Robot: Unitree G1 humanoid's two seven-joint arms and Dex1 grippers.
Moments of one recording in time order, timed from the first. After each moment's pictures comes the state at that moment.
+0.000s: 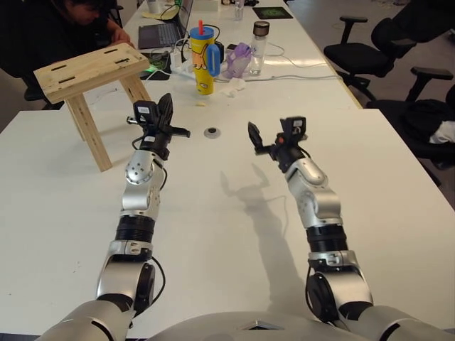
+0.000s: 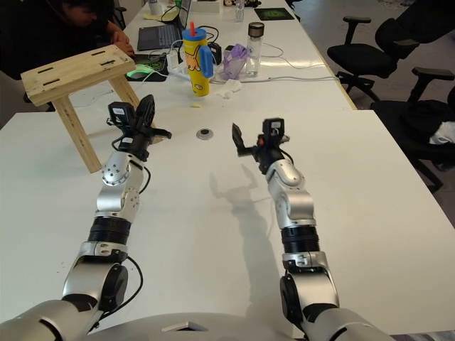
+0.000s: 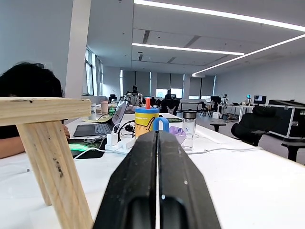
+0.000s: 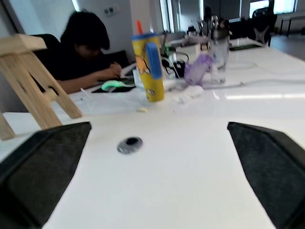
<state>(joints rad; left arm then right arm) -0.55 0.13 0.08 0.38 -0.23 -0.18 -0.15 -0.52 -0.04 -0.05 0.22 0.20 0.16 0.18</state>
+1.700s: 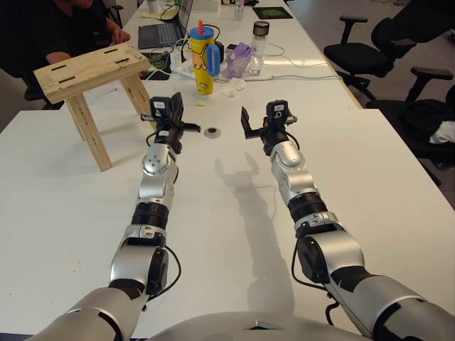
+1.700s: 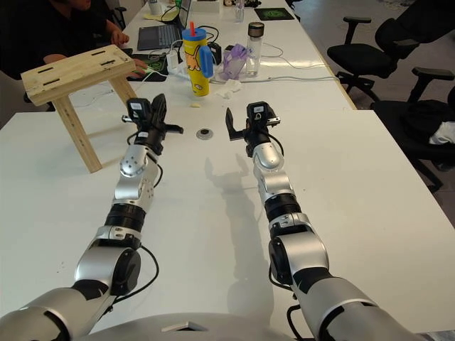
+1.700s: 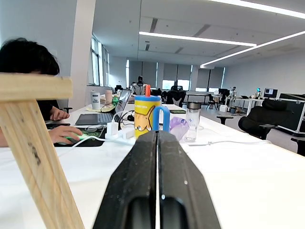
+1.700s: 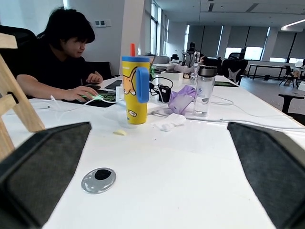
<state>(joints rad) -0.65 0.06 0.11 0.62 -0.11 -0.26 -0.11 -0.79 -0.03 -0.06 0.79 0.04 -0.19 0.08</state>
